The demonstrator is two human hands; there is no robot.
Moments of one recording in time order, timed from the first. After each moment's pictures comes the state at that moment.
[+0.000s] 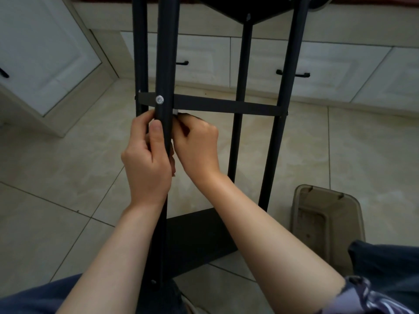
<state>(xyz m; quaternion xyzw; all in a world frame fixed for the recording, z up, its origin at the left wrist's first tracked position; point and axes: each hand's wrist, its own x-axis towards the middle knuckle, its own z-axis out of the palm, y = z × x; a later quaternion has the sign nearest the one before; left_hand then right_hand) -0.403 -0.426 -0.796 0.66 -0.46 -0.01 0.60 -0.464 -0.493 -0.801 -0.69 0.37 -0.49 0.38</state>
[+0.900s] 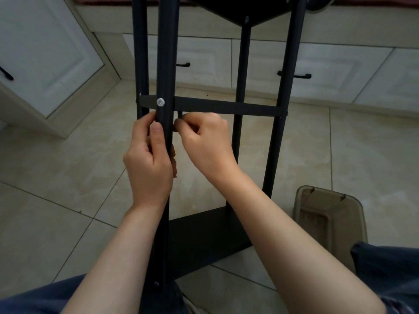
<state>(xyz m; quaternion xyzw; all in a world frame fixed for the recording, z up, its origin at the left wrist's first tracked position) -0.403 -0.424 -0.794 0.67 -0.45 -0.01 0.59 -0.487 -0.497 -0.777 -0.71 0.36 -0.41 0.44</state>
